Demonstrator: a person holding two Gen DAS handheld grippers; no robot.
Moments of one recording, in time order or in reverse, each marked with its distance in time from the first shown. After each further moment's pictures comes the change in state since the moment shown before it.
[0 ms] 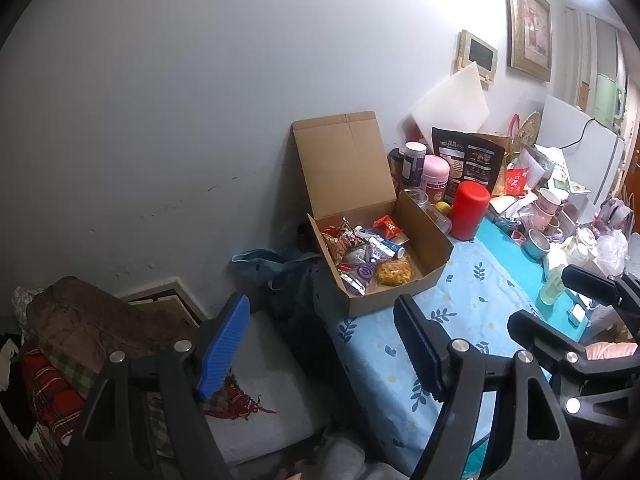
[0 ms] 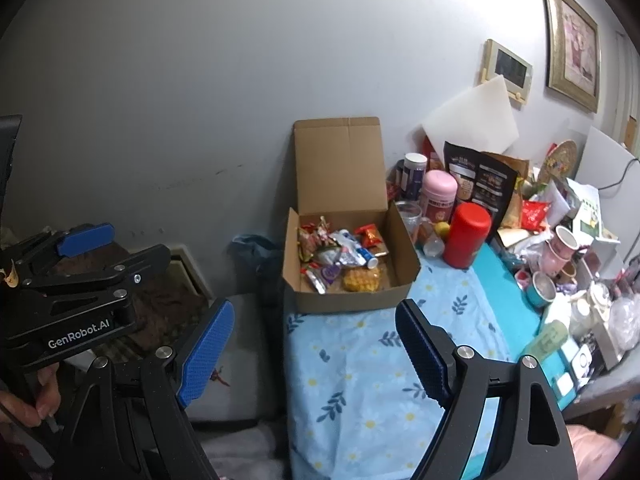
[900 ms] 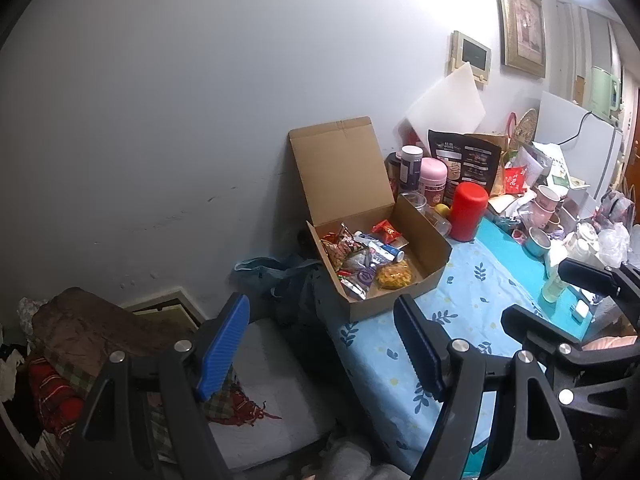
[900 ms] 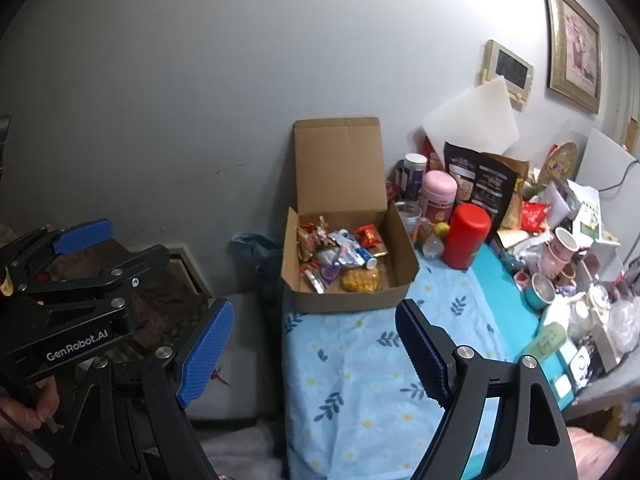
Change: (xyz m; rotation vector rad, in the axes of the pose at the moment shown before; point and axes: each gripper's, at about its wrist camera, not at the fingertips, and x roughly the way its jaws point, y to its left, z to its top) left arm -0.006 -0.009 0.000 0.033 -0.017 0.009; right arm -0.001 -0.006 0.000 -0.004 0.006 -0.001
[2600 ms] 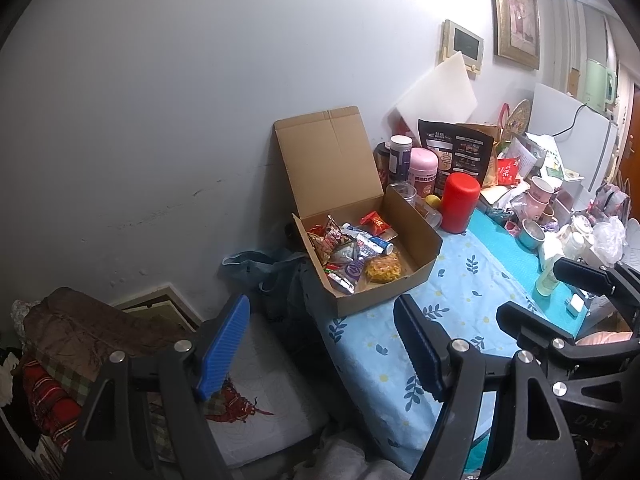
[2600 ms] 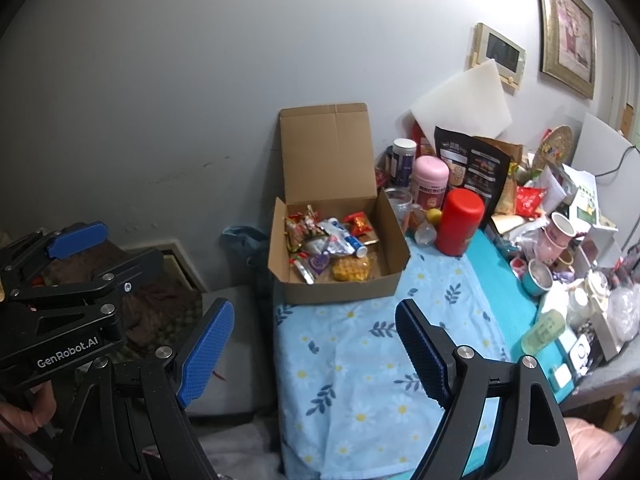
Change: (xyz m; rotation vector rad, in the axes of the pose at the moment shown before) left arm 0.013 -0.012 0.001 0.021 0.034 -0.037; right arm 0.008 -0.013 -0.004 0.032 0.030 -0.020
